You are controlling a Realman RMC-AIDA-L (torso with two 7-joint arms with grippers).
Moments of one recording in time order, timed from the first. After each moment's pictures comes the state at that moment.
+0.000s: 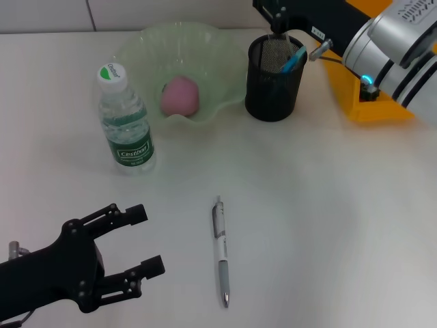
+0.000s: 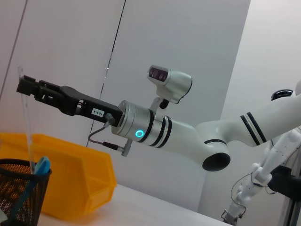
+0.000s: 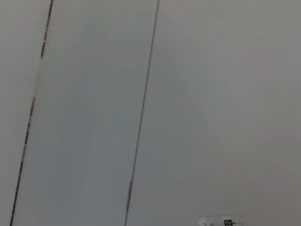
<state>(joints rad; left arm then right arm) -0.18 -2.04 0.93 0.45 1.62 1.85 -0.98 0.78 2.09 -1.34 -0.19 -0.60 -1.06 0.46</state>
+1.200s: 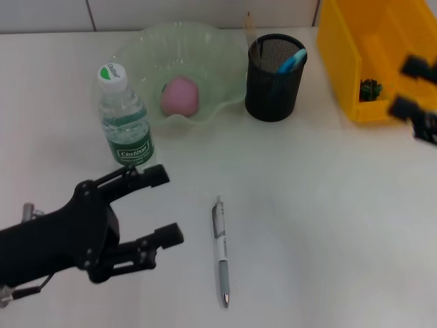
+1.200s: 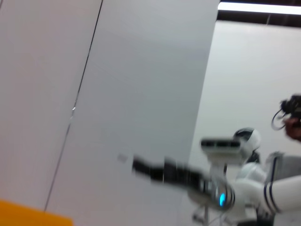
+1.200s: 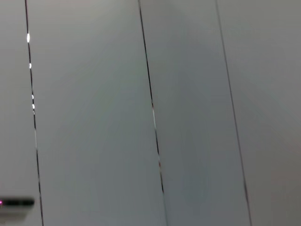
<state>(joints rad) -0.26 -2.08 0.92 0.47 1.55 1.97 -1.03 0.22 2.04 -0.79 -0.83 -1.46 -1.81 1.28</state>
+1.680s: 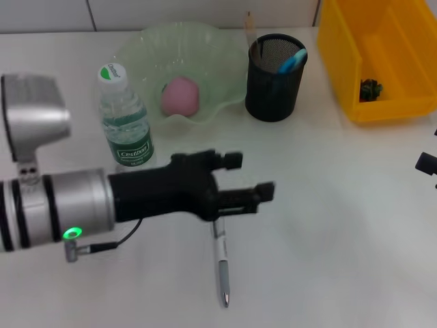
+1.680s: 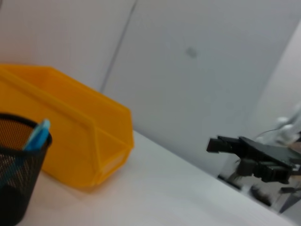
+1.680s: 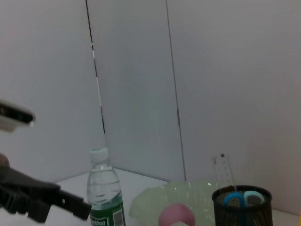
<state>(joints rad) -0.06 -2.07 1.68 1.35 1.53 1.13 -1.92 0.16 2.06 -0.55 -0.80 -1.73 -1.77 1.17</state>
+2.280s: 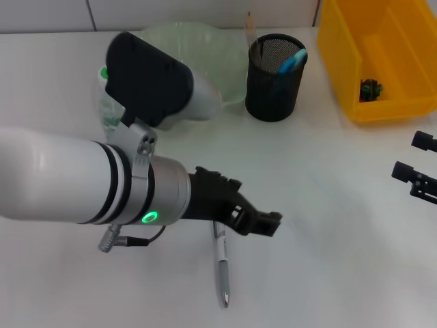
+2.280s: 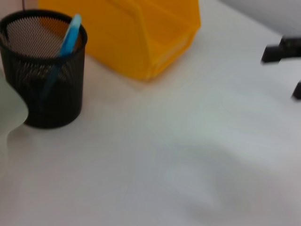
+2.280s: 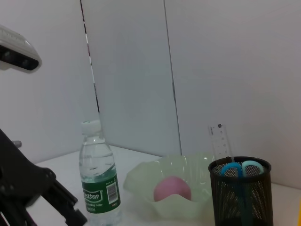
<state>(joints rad) -0.24 -2.08 1.96 1.76 2.46 1.17 -2.91 0.20 2.08 -0.56 -0.74 -1.80 -1.69 1.12</state>
